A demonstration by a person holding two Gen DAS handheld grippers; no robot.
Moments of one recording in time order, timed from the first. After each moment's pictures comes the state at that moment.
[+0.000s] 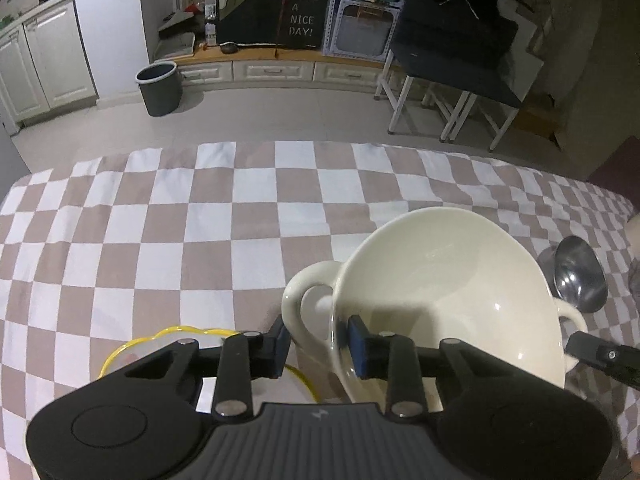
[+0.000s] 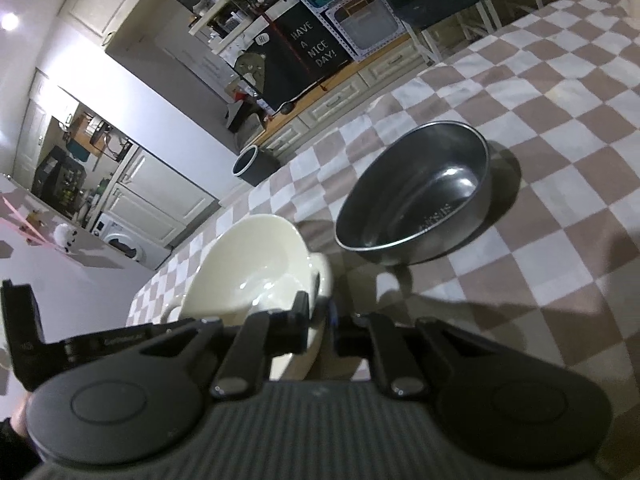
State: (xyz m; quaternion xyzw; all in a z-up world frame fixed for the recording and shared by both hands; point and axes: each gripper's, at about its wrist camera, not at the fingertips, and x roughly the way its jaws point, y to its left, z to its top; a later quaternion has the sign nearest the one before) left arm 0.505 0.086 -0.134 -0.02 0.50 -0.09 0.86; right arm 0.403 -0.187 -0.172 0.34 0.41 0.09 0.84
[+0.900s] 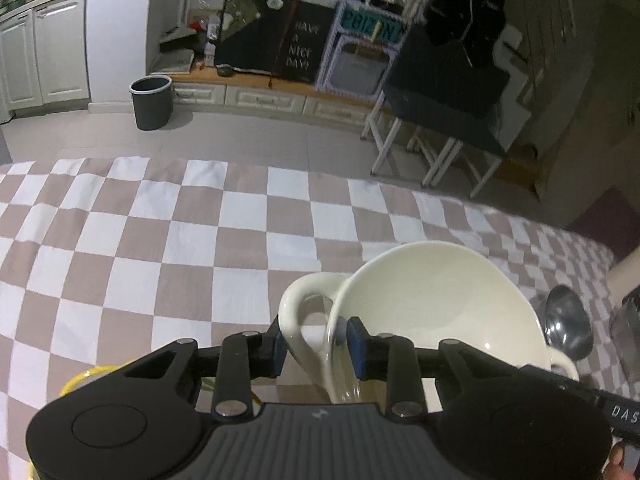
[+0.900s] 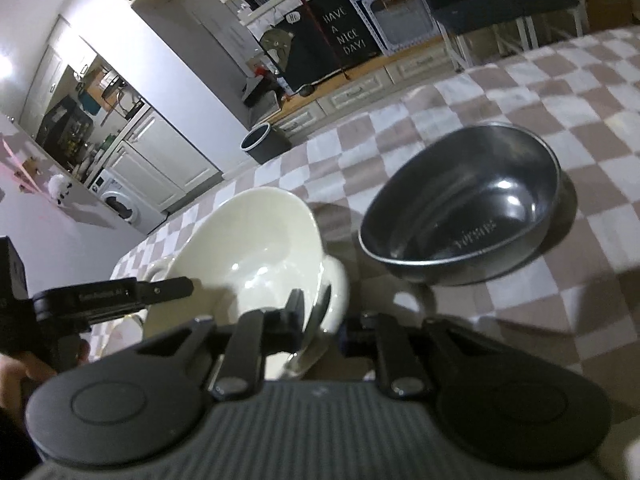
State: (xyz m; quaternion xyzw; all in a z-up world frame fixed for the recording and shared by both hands) left arm 0.515 0.096 -0.152 -0.09 0.44 -0.10 0.88; right arm 0.422 -0.160 -0.185 0.25 0.41 0.11 0.87
